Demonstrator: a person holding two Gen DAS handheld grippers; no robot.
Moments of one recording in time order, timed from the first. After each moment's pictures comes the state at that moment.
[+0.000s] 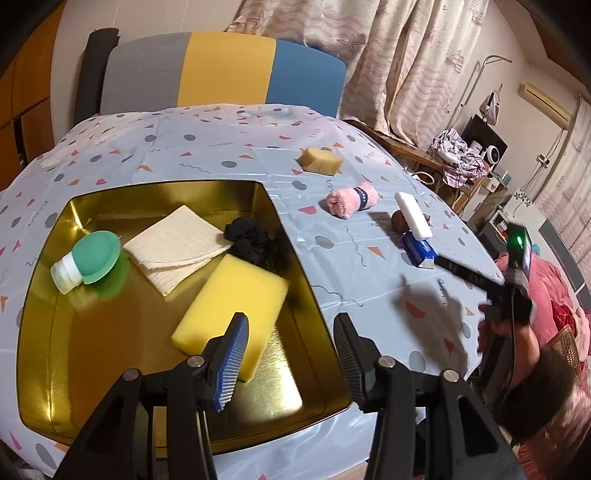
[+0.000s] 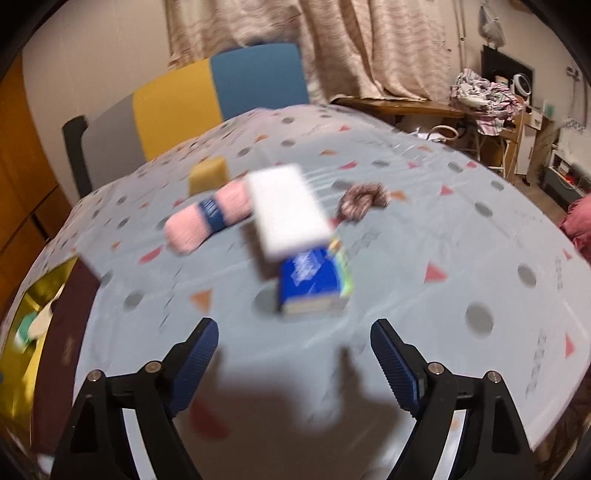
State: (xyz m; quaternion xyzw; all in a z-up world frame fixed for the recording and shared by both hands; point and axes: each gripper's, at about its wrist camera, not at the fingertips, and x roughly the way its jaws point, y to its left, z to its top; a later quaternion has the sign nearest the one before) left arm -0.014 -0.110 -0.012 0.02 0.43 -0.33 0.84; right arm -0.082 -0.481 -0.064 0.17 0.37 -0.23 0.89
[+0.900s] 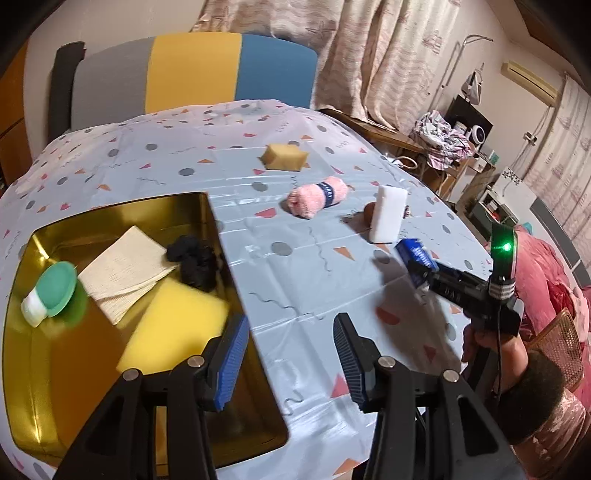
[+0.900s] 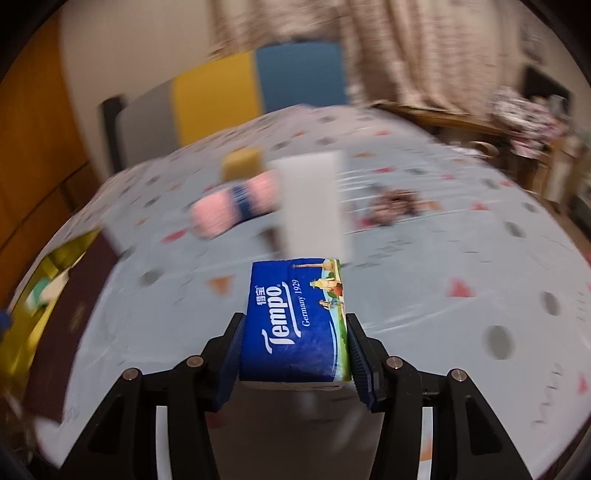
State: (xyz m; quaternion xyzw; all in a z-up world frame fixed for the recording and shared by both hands) left arm -0.019 -0.167 -0.001 0.05 0.43 -0.37 0.82; right arm -0.091 -0.481 -0.075 0.14 0.36 -0.18 0.90
